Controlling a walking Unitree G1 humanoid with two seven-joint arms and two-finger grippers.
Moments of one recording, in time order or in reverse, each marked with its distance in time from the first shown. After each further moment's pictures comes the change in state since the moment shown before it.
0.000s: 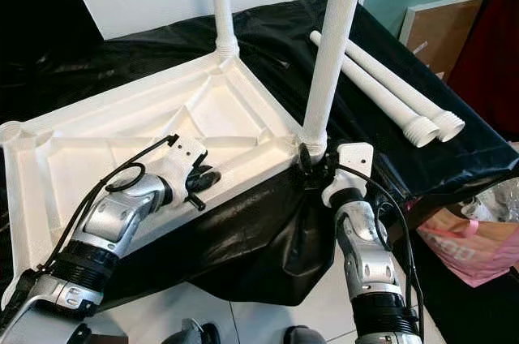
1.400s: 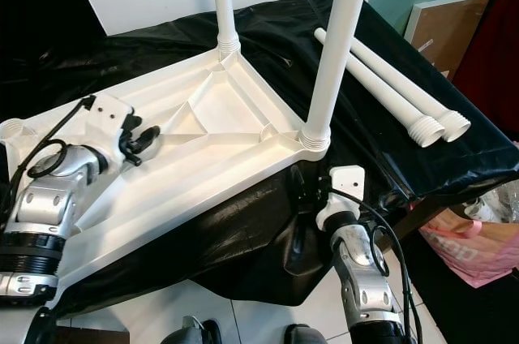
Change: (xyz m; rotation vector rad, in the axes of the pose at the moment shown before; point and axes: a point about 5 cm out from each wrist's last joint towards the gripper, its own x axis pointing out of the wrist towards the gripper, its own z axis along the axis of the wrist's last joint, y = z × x) left arm -0.073 0.092 0.013 0.130 -0.116 0.408; right arm -0.029 0.015 -0.021 0.019 0.088 0.080
